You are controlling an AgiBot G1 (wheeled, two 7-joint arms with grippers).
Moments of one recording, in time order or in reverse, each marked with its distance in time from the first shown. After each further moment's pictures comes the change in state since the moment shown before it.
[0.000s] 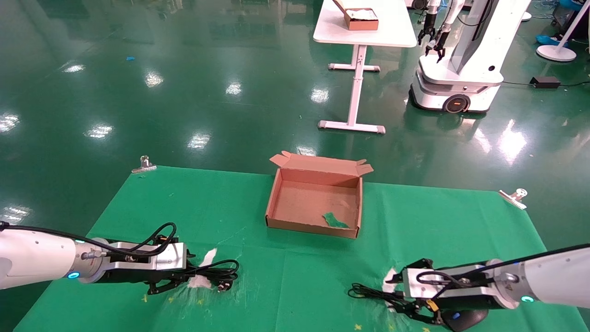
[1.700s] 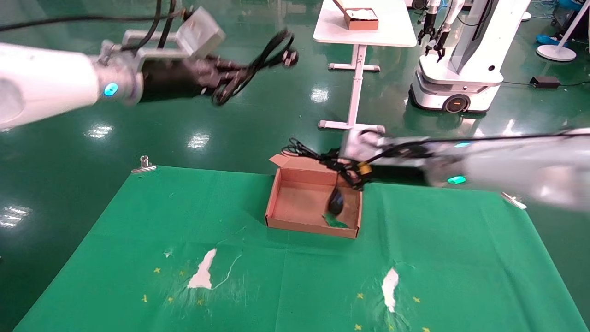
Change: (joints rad) left arm -0.376 0.146 -0.143 0.028 -0.207 -0.081 -0.378; right arm 0.177 -0.162 0.117 0.044 0.161 0.237 0.083
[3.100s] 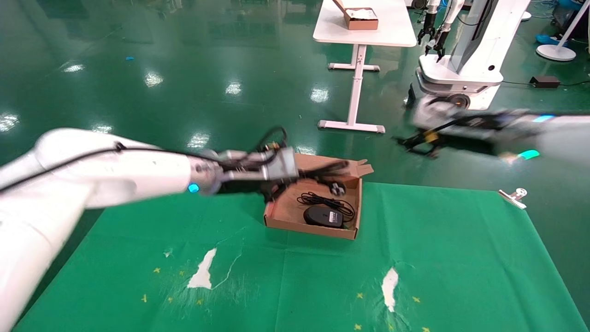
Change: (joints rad) left arm 0.253 0.110 0.198 -0.255 0.075 -0.043 0.044; right arm 0.092 0.170 -0.016 0.019 0.034 0.012 -0.059
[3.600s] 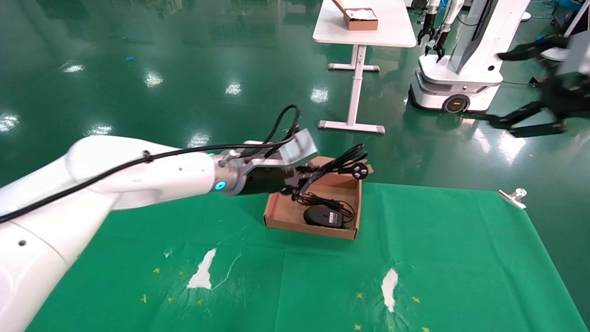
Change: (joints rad) left arm 0.029 0.004 0.233 -0.188 -0.061 -0.208 -0.407; right arm 0.184 0.301 -0.013 0.132 -0.021 -0.343 0.098
